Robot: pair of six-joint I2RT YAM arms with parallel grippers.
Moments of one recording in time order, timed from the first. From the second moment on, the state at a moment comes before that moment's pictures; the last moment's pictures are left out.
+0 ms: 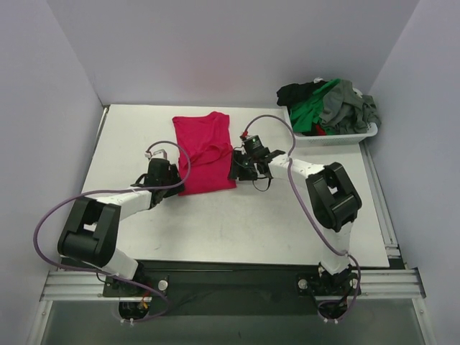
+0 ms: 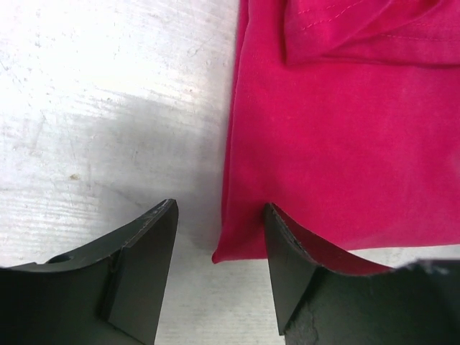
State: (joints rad) left arm -0.29 1.52 0.66 0.06 -0.11 -0.58; right arm 0.56 1.94 1.26 -0.20 -0.13 0.51
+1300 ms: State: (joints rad) left arm -0.63 1.13 0.39 -0.09 -0.18 -0.68; right arm 0.77 1.50 0.71 -0.19 0.02 0.61
